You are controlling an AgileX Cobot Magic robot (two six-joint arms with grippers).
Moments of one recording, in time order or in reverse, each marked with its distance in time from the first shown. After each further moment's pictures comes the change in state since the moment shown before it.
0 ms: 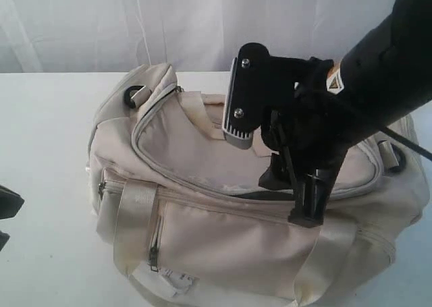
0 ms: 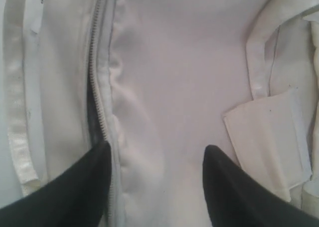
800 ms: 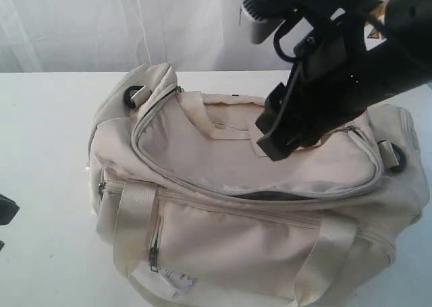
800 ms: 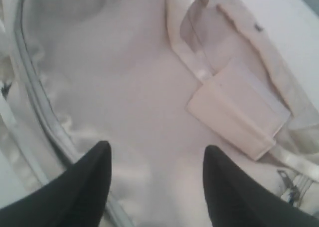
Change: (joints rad) left arm 0.000 0.002 0.000 0.010 0.034 0.002; right arm 0.000 -0.075 -0.068 -0.101 -0.003 0.565
